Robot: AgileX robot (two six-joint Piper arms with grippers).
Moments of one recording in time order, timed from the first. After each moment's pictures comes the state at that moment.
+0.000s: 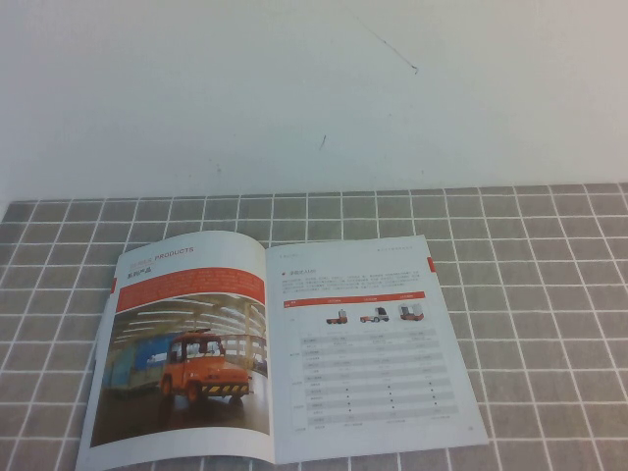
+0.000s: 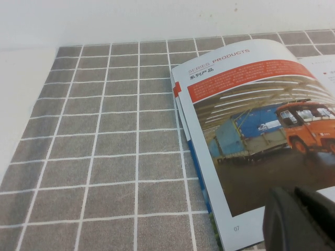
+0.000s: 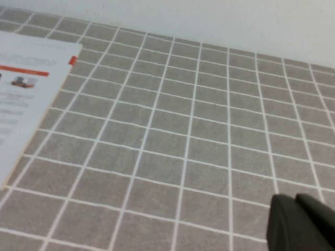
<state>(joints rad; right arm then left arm) 0.07 -0.01 0.02 -0.03 0.41 -0.15 -0.10 -0.01 0.02 0.01 0.36 -0.08</state>
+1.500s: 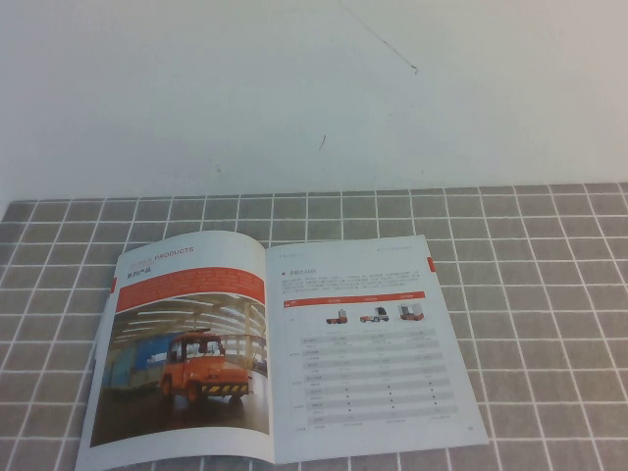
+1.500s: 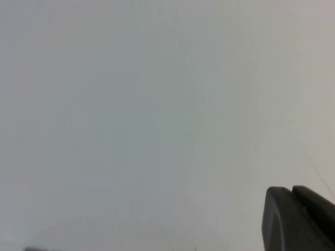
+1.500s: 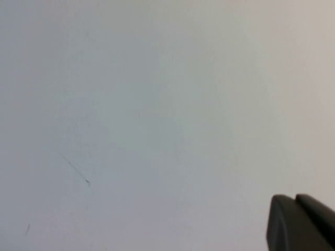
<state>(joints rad) 0.07 -0.01 -0.08 -0.09 -0.12 0.01 -0.10 -0.01 0.02 -0.11 -0.30 -0.18</state>
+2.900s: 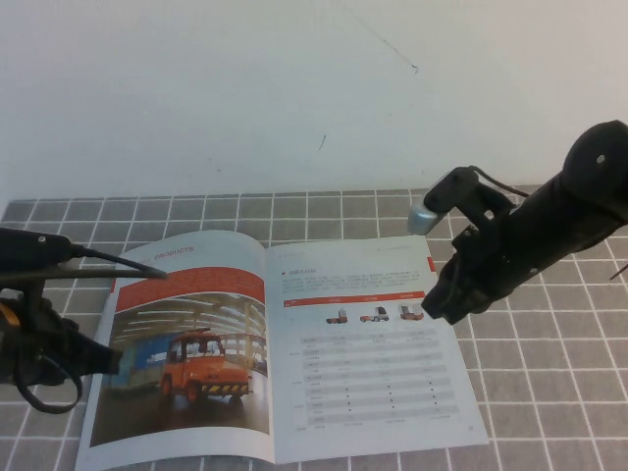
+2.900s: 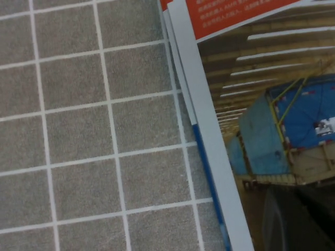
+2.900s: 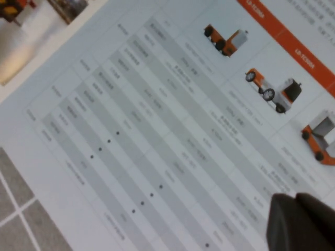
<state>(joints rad) 0.34 1.93 -1.32 0.61 0.81 -0.96 -0.10 1.33 -0.72 -0.02 0.43 0.04</state>
